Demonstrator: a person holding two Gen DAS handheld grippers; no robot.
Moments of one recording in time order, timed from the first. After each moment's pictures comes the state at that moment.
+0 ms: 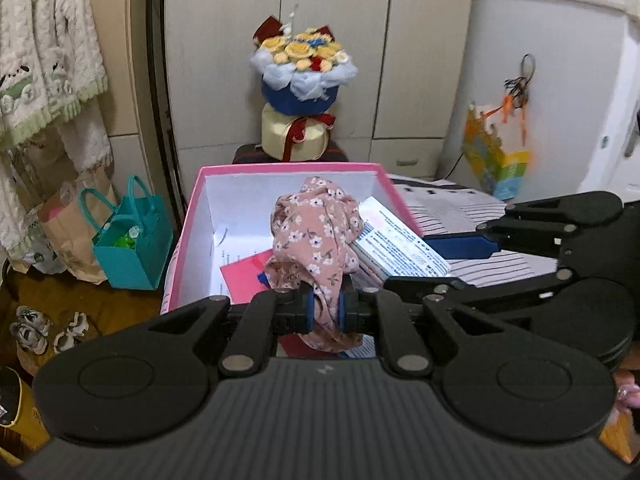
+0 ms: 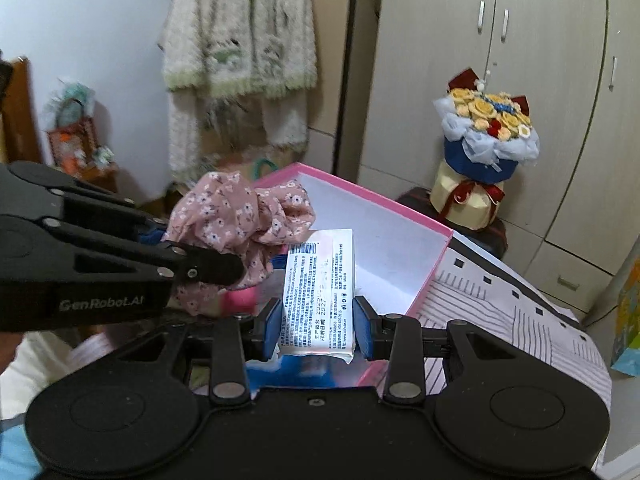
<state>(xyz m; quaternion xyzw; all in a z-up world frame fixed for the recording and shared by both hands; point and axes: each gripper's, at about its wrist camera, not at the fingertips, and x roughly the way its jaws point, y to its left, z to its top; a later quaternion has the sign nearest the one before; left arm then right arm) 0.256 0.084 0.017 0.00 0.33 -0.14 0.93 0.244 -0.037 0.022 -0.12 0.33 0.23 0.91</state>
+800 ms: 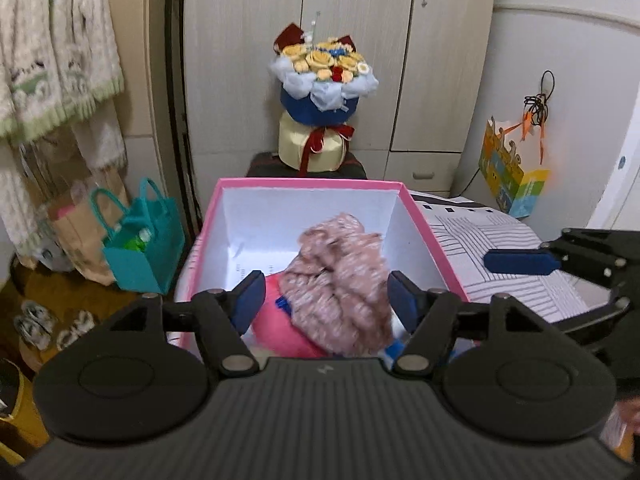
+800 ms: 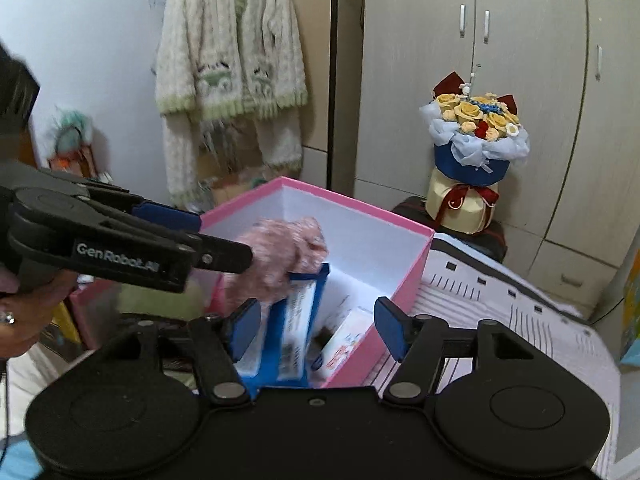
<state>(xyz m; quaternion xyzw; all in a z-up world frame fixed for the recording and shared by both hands) 0.253 0.094 0.023 -0.01 0.31 -0.12 0.94 0.217 -0.077 0.032 -0.07 0.30 0.25 0.92</state>
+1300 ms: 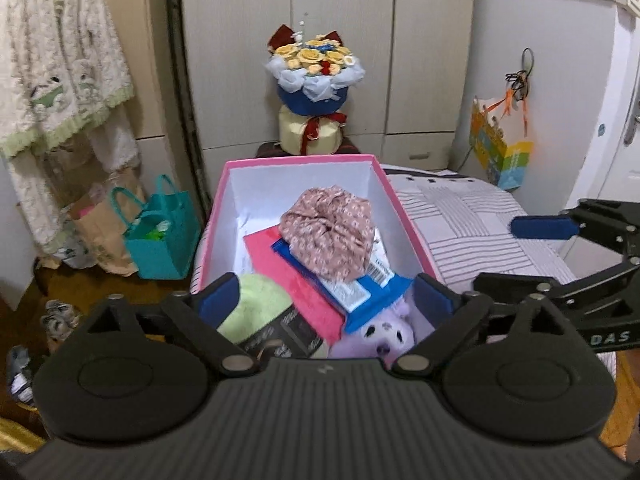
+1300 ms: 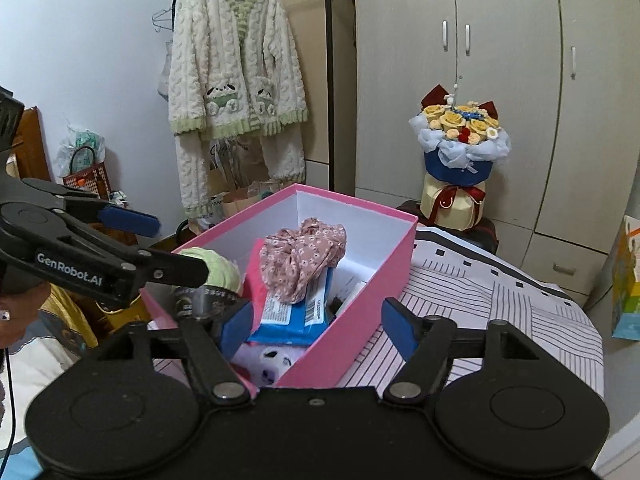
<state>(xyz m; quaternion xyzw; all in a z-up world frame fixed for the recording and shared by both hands) 0.174 0.081 0.056 0.02 0.33 -0.10 0.94 0.143 -0.107 0.055 -0.06 0.28 0.24 0.93</state>
